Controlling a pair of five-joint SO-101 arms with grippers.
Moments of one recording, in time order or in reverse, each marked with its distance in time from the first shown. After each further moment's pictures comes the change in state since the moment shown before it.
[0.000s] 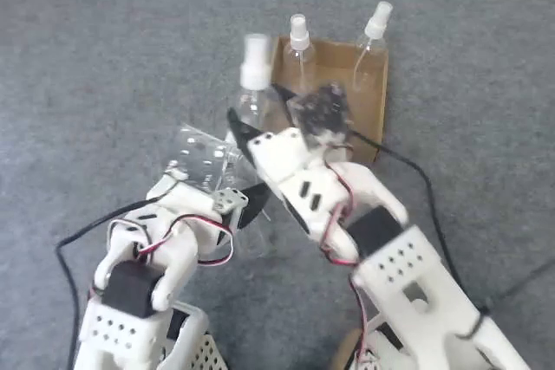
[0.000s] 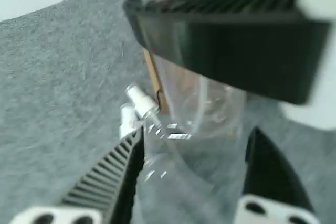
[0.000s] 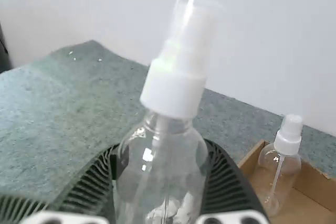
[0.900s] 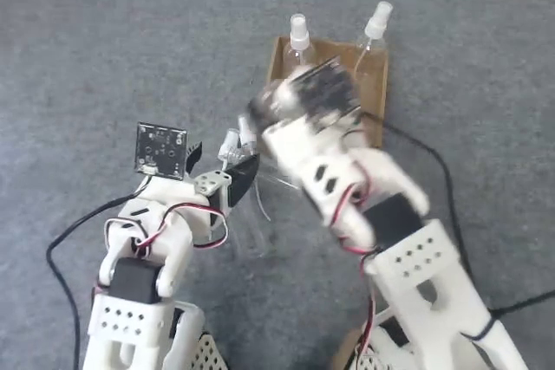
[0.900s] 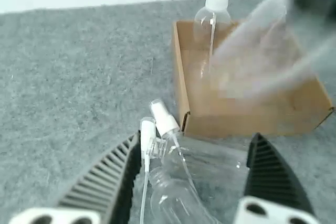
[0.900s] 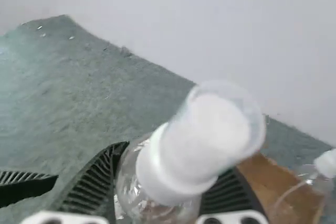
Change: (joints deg) left arm -8.0 0.3 8.4 -12.8 5.4; right arm 5.3 -0.3 -10.0 14.1 6.3
